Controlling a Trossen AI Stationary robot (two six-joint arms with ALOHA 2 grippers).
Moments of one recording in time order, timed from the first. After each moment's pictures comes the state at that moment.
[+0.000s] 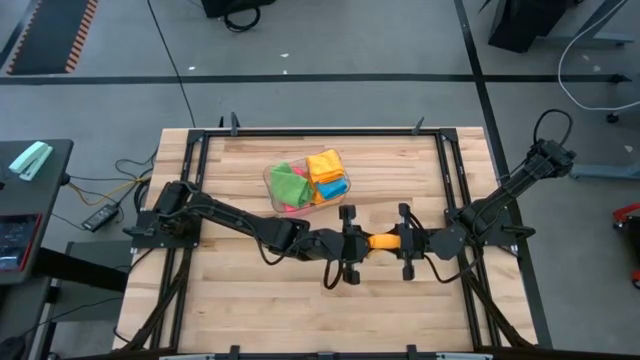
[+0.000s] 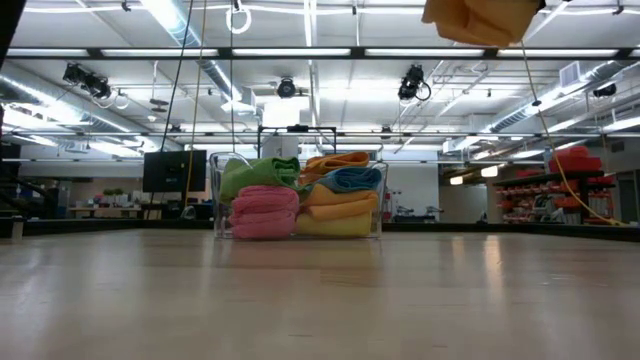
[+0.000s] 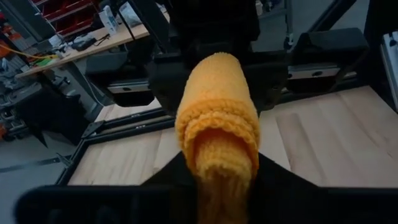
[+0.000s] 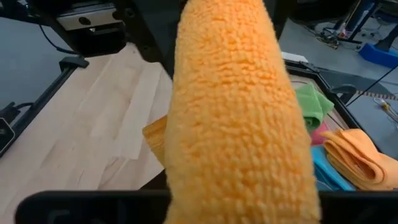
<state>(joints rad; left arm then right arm) -0.29 1.96 1.64 0.00 -0.48 0.19 0.62 1.07 0.70 -0.10 0.63 0.08</state>
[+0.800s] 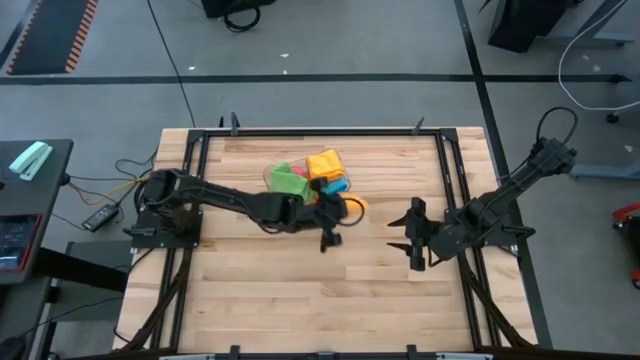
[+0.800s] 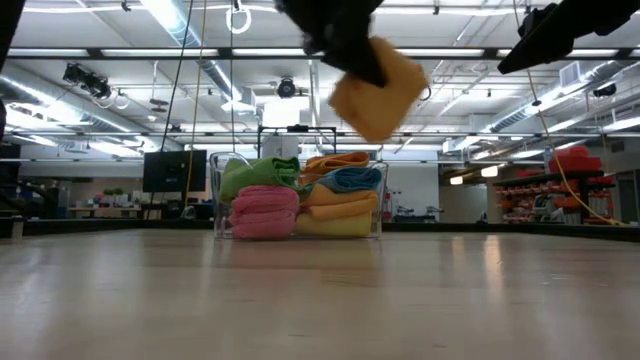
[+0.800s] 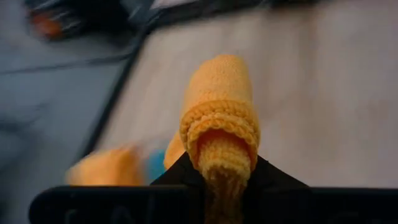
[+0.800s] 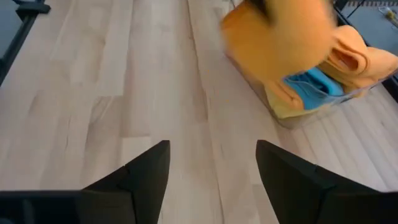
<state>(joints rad) -0.15 1.82 1.48 -0.33 -0.57 0.03 0.62 0.99 0.73 -0.55 0.63 0.44</state>
